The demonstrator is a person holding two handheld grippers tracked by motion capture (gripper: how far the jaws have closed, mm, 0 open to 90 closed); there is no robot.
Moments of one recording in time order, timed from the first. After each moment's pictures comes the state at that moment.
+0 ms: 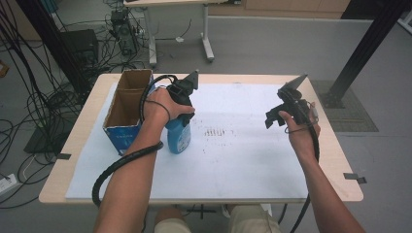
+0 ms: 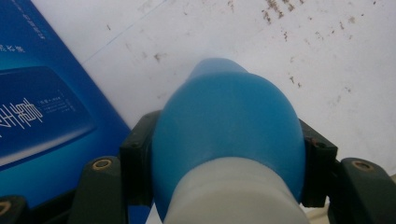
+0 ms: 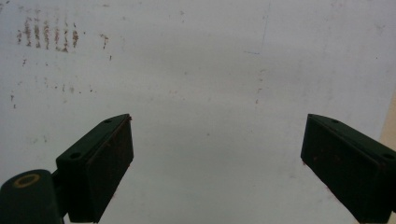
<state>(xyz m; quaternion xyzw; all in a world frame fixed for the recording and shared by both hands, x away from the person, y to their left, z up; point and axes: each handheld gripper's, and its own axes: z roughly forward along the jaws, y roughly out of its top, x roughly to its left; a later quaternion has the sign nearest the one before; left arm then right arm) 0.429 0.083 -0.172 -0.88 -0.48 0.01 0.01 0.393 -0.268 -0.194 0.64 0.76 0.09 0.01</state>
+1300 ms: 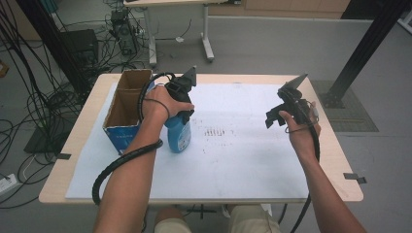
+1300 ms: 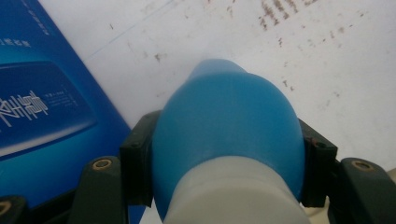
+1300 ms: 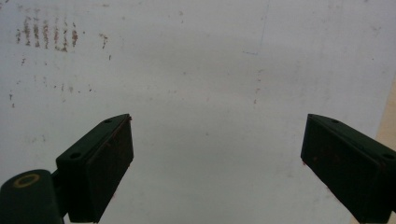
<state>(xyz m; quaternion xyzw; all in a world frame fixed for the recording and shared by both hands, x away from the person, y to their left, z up) 0.430 0.092 -0.156 -0.86 -0.50 0.02 -0.01 0.393 -0.266 -0.192 0.64 0.76 0.09 0.01</state>
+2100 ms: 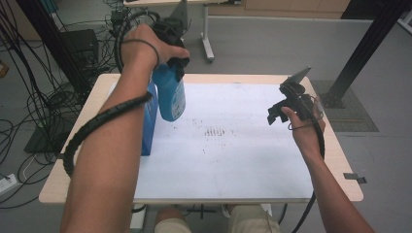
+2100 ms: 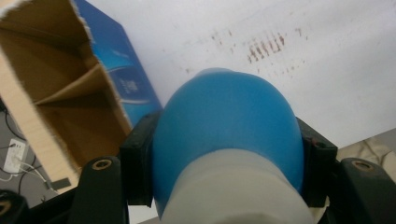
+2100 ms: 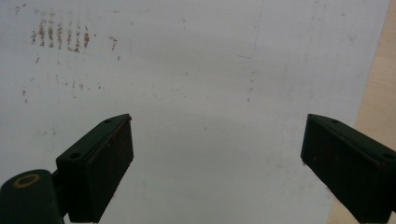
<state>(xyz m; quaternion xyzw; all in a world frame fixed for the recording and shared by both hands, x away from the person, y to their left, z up) 0.426 0.109 0.010 -0.83 -0.55 -0.02 -0.04 0.385 -0.260 -0.167 0.63 0.77 0.09 0.02</state>
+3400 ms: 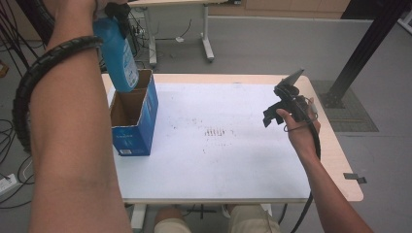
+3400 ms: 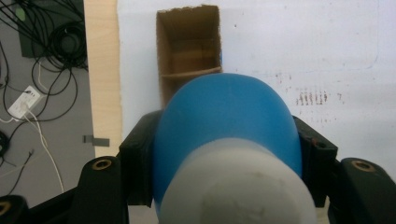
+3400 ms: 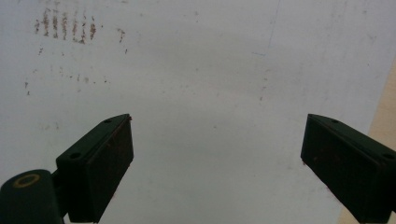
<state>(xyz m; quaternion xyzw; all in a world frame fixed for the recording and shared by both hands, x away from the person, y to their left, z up) 0.427 0.215 0.076 -0.71 -0.69 -0.06 -0.06 0.388 -0.249 -0.174 0.62 0.78 0.08 0.02</state>
